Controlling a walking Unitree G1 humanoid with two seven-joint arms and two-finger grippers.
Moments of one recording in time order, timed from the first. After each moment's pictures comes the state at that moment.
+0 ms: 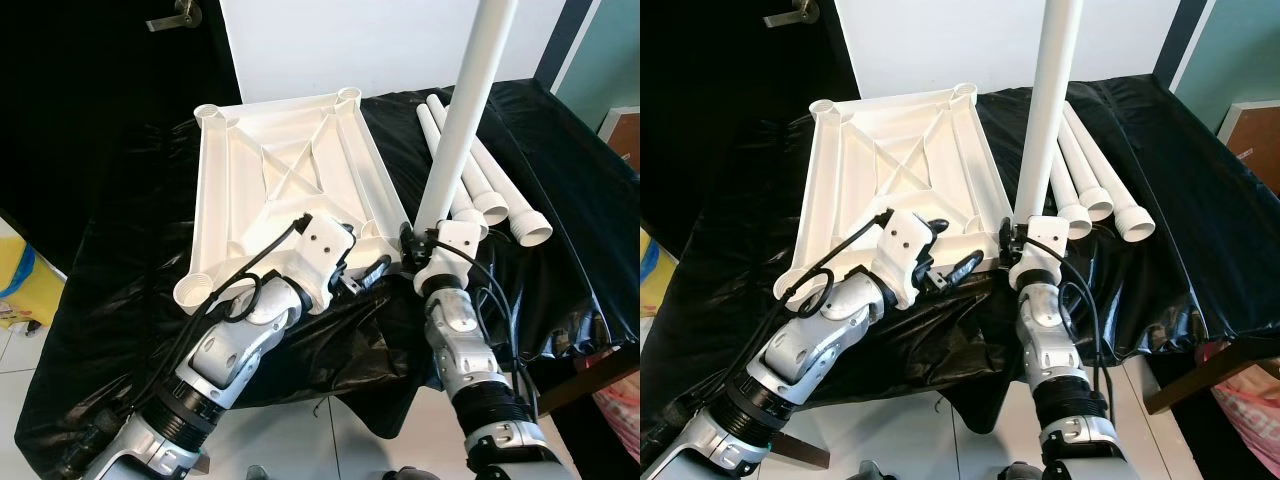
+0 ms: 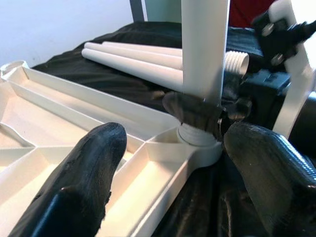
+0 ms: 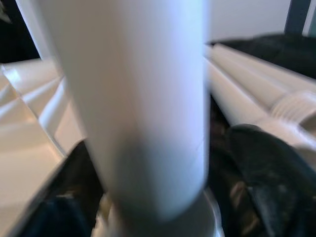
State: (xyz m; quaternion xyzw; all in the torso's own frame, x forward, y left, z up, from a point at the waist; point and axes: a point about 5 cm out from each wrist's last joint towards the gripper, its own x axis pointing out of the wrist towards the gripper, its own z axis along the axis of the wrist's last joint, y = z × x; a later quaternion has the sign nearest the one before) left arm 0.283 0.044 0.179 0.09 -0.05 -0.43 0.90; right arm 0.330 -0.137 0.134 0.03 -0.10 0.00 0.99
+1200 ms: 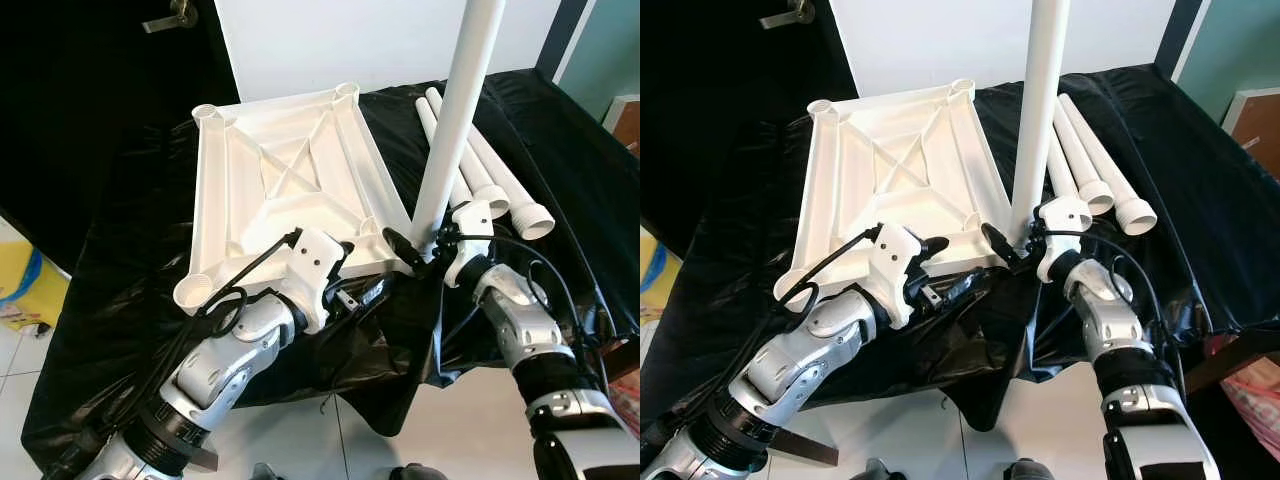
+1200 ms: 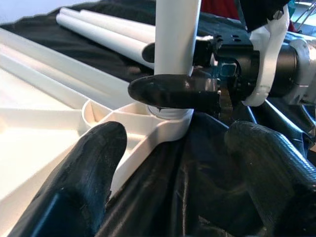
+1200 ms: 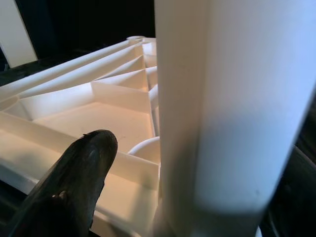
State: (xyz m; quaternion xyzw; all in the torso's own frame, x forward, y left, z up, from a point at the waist) left arm 0.259 0.048 0.170 0.02 0.00 -0.47 0.88; right arm 0.346 -0.165 0.148 -0.06 -0.06 0.31 0.95
